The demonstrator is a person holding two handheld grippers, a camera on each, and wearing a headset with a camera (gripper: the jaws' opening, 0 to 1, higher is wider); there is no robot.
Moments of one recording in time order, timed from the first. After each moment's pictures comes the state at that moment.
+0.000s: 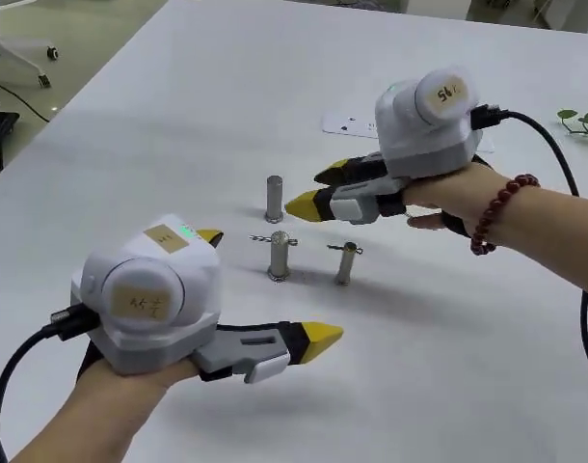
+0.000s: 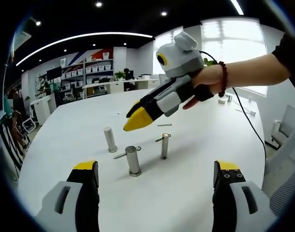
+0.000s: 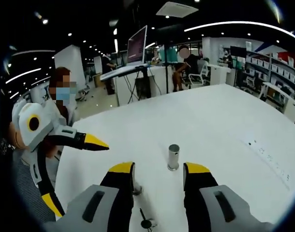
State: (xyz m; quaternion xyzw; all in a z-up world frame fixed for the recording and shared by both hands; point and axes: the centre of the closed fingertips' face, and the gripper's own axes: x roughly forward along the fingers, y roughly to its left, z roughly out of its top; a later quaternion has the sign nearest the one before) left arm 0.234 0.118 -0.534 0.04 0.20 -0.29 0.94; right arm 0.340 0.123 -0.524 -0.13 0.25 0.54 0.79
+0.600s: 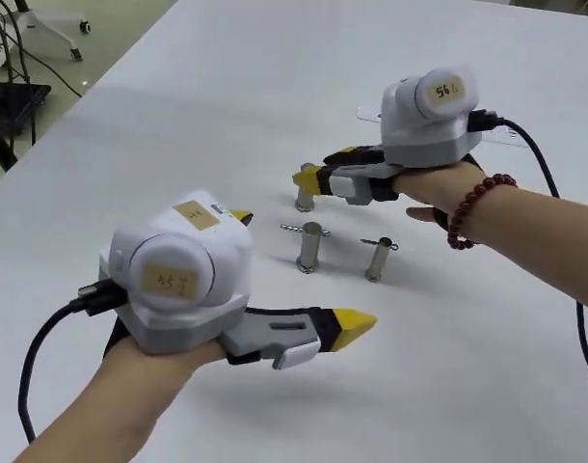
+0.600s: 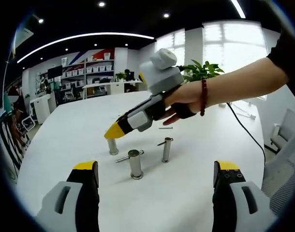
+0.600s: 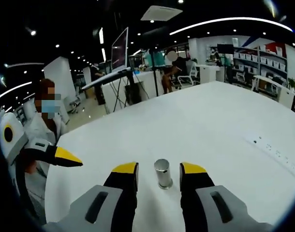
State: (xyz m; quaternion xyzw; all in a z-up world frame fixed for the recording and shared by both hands) left arm 0.238 0.120 -0.529 0.03 0.19 -0.29 0.94; right arm 0.377 0.160 -0.550 -0.09 0.25 0.51 0.82
